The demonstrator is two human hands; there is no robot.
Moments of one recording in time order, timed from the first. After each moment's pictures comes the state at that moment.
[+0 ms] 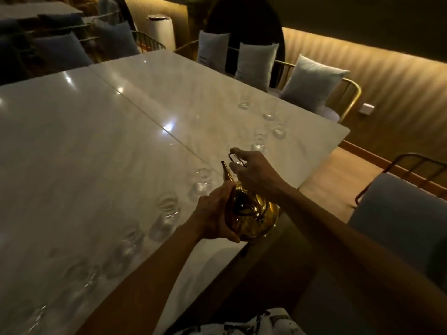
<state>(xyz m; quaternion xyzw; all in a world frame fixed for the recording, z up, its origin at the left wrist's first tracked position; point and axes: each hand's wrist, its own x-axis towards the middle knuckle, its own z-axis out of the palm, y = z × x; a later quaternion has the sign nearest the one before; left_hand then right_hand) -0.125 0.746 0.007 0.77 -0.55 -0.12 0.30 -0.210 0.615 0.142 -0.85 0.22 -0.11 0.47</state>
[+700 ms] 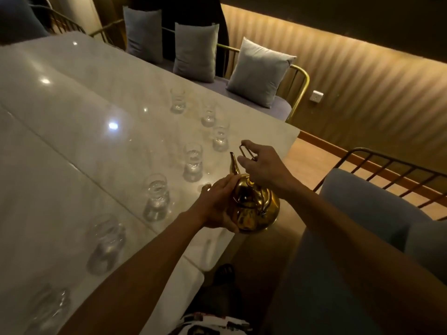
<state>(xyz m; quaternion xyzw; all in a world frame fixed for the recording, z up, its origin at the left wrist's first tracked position) -0.077 0.404 -0.036 0.70 -0.65 -0.16 0.24 -0.196 0.302 0.110 -0.82 0.36 -0.15 0.42</state>
